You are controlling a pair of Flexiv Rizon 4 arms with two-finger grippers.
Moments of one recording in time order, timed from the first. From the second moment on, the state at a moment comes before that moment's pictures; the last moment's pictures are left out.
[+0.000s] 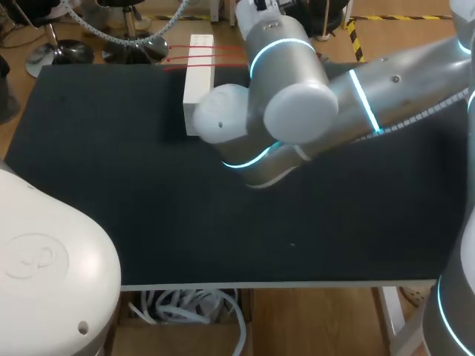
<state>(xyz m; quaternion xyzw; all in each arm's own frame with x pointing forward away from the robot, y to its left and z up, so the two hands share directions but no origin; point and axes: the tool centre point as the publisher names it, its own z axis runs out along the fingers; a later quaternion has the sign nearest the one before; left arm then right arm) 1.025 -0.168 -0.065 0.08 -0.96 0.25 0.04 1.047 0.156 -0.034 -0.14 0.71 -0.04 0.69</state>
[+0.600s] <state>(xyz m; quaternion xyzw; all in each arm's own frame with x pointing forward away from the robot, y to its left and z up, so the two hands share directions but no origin) 1.025 -0.168 -0.065 0.08 -0.96 0.25 0.04 1.041 0.156 -0.038 -0.15 0.71 -0.04 0.68</state>
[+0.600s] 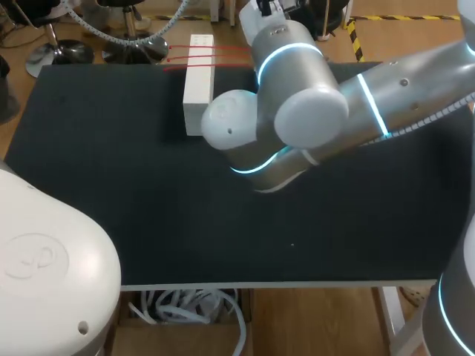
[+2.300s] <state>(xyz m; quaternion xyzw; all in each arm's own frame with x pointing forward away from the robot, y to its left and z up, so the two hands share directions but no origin) 1.025 -0.168 -0.065 0.08 -0.96 0.25 0.04 1.041 0.178 -0.044 -0.15 0.72 -0.07 0.67</state>
